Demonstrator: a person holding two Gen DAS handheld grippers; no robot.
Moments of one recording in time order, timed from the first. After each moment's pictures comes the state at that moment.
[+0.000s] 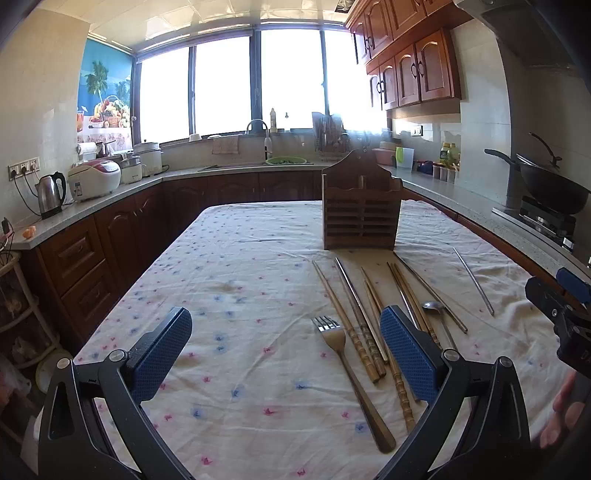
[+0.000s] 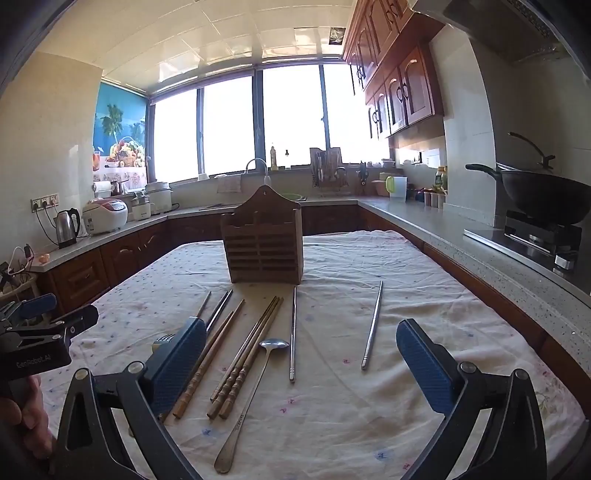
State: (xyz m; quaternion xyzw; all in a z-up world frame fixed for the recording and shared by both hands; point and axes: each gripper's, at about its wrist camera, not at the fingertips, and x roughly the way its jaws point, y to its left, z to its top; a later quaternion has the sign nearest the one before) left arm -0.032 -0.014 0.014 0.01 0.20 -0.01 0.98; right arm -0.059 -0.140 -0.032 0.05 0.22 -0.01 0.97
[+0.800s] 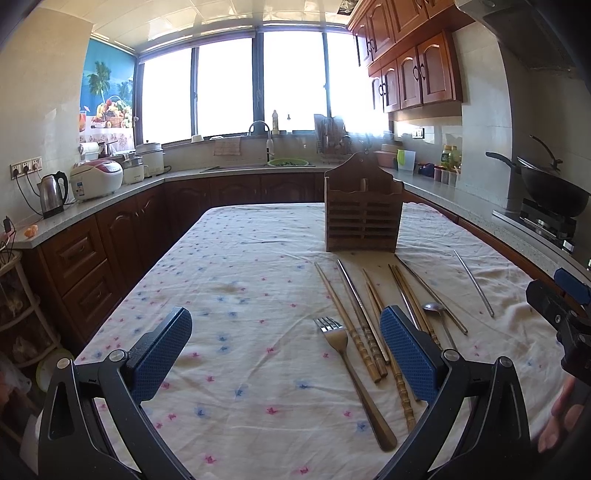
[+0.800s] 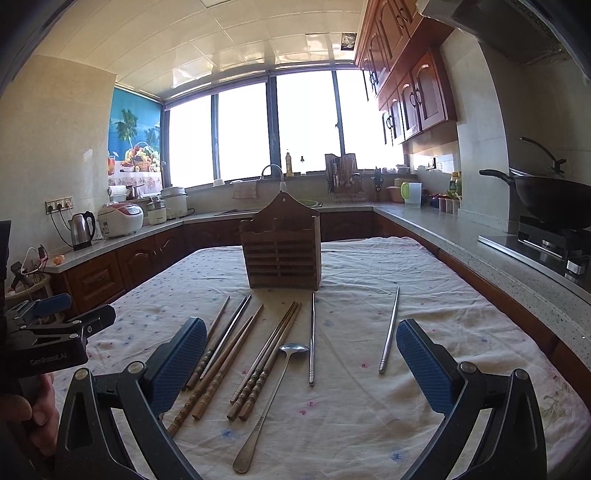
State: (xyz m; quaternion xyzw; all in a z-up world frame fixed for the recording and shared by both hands) left arm -0.033 -0.011 0.017 0.01 0.20 -0.01 0.98; right arm -0.059 -0.134 -0.035 0.05 0.20 0.02 0.98
